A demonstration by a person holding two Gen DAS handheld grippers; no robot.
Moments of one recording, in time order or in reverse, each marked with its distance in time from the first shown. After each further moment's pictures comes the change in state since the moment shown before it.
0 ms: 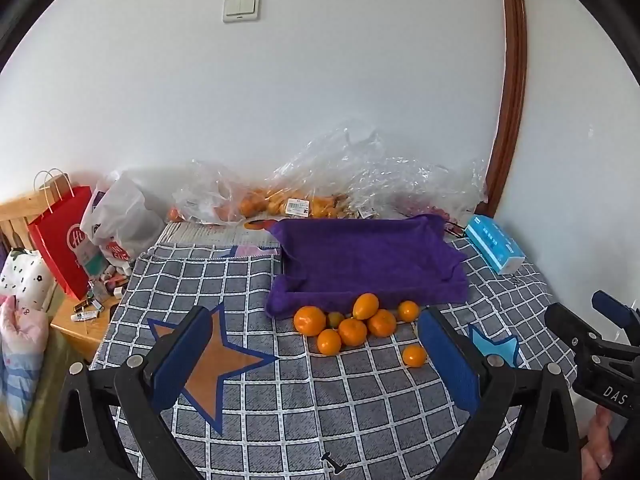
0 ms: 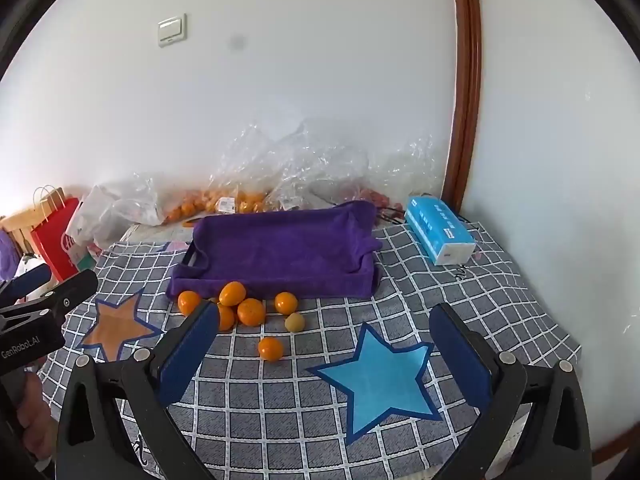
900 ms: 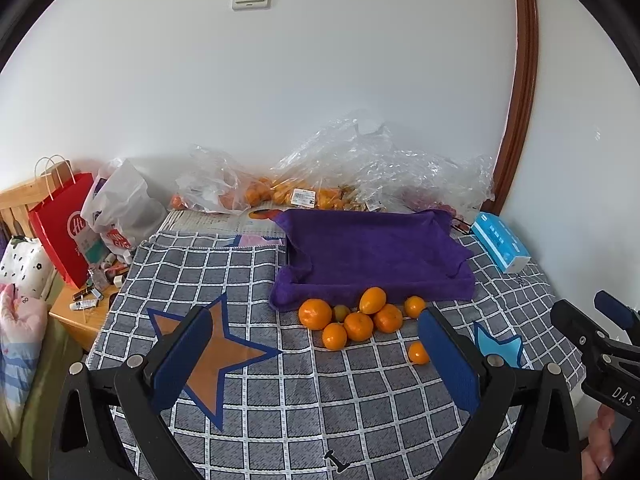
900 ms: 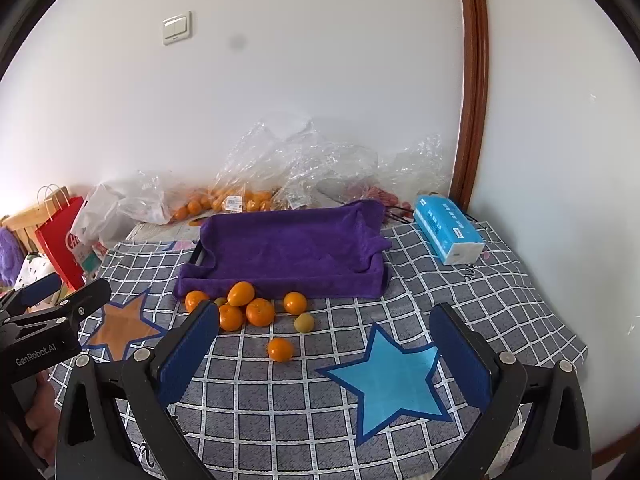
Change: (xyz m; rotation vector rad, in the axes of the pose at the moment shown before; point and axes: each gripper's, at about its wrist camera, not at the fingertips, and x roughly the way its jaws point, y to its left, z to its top) left arm 0.004 0.009 -0.002 -0.049 0.010 -0.025; right arm 0.005 0.007 0.001 -0.018 0.031 0.016
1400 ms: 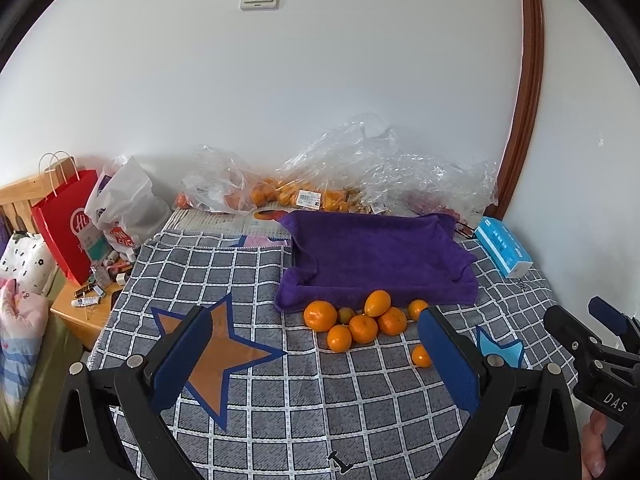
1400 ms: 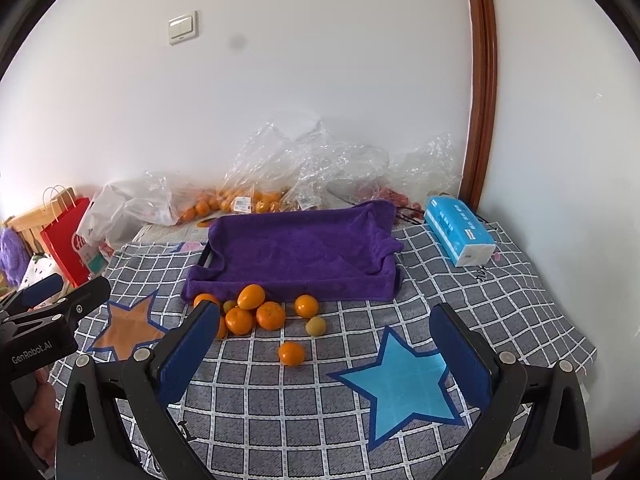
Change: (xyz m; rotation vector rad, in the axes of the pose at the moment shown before) left arm -0.001 0.007 0.000 -0.015 -0.004 0.006; right arm 0.005 0.008 0.000 0.003 -0.003 0.021
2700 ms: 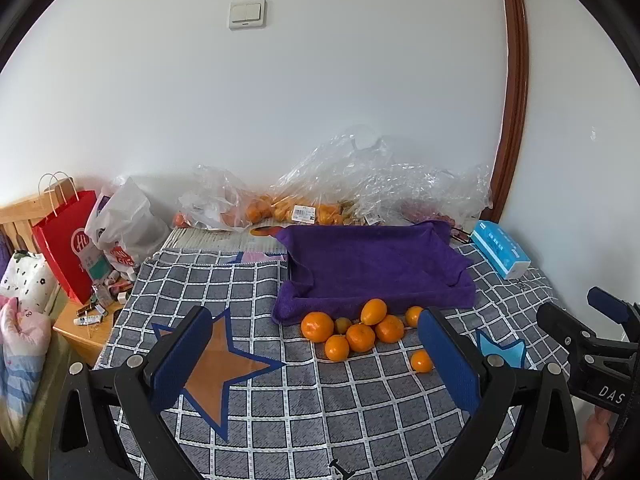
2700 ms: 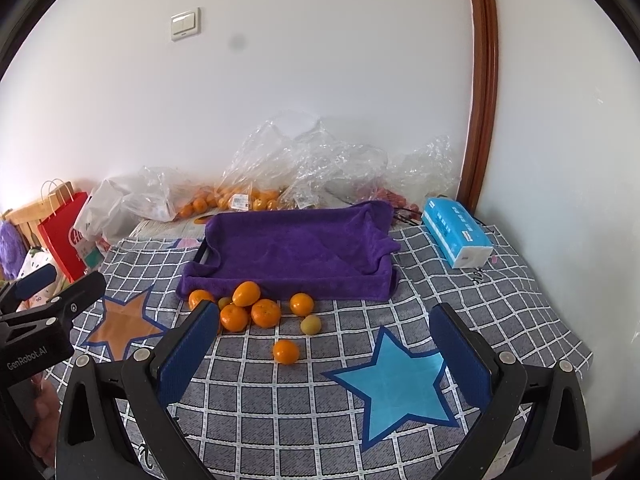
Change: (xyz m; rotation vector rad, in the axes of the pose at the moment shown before) left arm -0.008 -0.009 -0.004 0.047 -0.066 0.002; right arm 0.000 -0.002 0.001 -0.028 -0.004 -0.018
